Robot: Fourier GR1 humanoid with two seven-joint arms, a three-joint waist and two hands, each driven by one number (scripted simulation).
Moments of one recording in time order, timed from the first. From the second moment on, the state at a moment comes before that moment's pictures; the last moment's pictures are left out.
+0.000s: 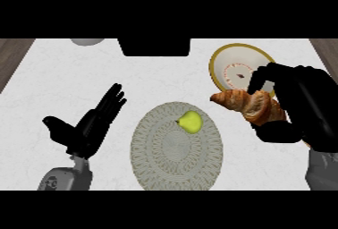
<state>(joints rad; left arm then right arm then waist) -0.13 0.07 -0.09 -1.57 0.19 -0.10 0.18 -0.46 -0.41 0.23 -1.98 0.79 0.31 0.54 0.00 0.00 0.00</state>
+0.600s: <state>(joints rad) -0.13 0.04 -0.10 -1.55 0.16 -0.10 0.15 -0.69 -0.36 0.07 -1.43 0.83 0.13 0.26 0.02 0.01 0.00</state>
